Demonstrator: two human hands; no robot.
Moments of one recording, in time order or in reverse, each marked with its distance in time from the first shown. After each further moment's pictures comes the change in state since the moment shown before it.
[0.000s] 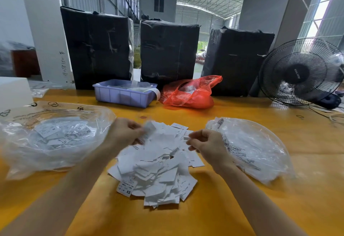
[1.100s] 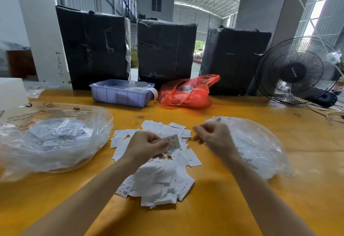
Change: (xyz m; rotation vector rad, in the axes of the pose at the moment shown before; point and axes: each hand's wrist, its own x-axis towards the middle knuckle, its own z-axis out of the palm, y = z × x) left_hand -0.025 -0.005 0.046 -0.091 -0.210 0.031; right_hand 0.006 -0.013 -0.021 -0.197 0.055 -0.148
